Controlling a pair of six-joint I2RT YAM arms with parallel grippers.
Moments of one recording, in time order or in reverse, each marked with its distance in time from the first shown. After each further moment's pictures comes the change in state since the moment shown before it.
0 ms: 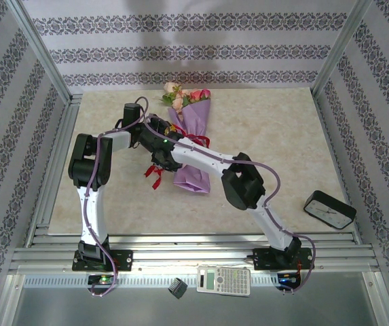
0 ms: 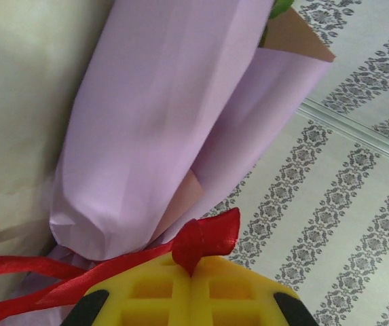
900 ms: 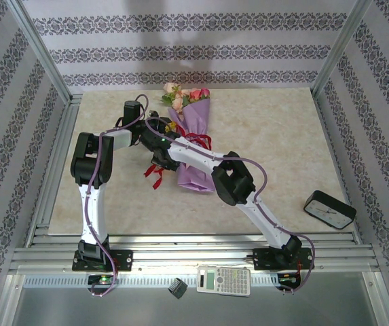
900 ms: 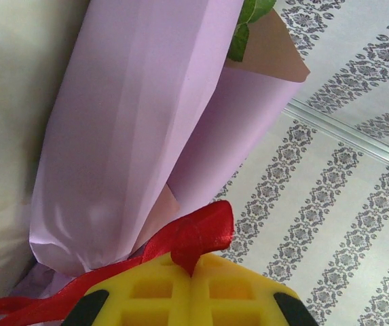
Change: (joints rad) left arm 0.003 0.044 0.051 0.049 0.019 -0.049; right arm -0.044 0.157 0.135 -0.014 -0.017 0.035
